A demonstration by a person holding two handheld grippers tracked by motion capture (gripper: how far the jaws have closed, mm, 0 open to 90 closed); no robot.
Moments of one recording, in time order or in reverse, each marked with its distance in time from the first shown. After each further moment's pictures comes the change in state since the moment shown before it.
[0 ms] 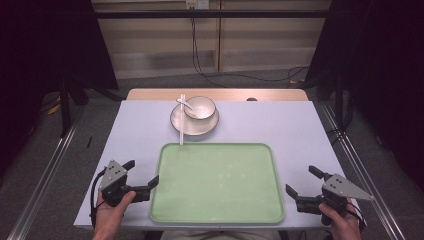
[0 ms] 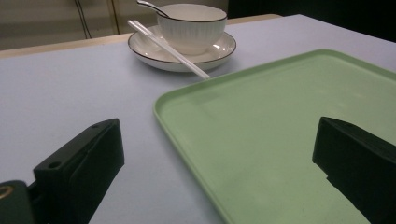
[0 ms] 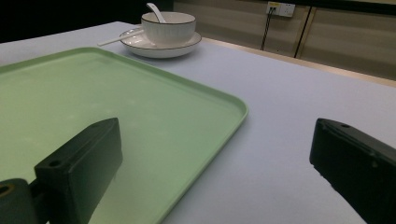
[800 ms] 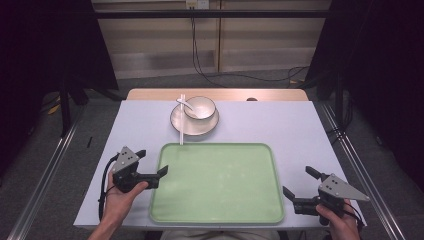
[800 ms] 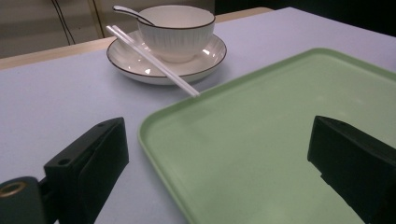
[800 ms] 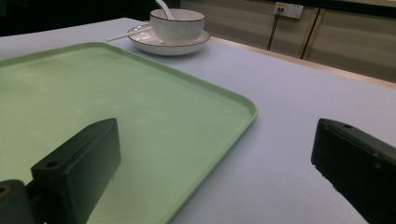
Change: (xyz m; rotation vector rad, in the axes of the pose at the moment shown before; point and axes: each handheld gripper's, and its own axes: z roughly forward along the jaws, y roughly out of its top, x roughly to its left) left arm 0.003 0.027 0.032 0.028 -0.042 0.039; right arm 0.004 -0.001 0.005 0.008 0.032 -0.033
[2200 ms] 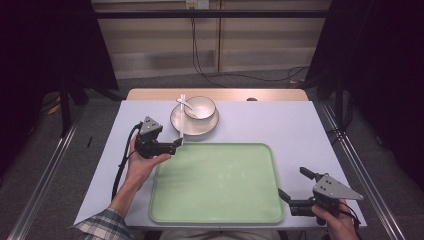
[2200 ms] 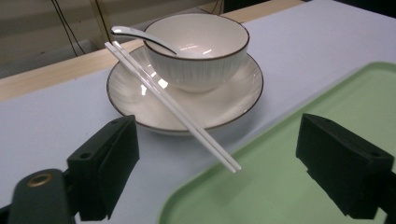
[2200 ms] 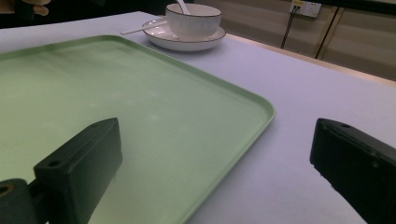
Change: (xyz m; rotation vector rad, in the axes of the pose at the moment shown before) left arm 0.025 0.046 0.085 0.071 0.014 0.026; right arm 0.006 0.000 0.005 0.022 0.041 -0.024
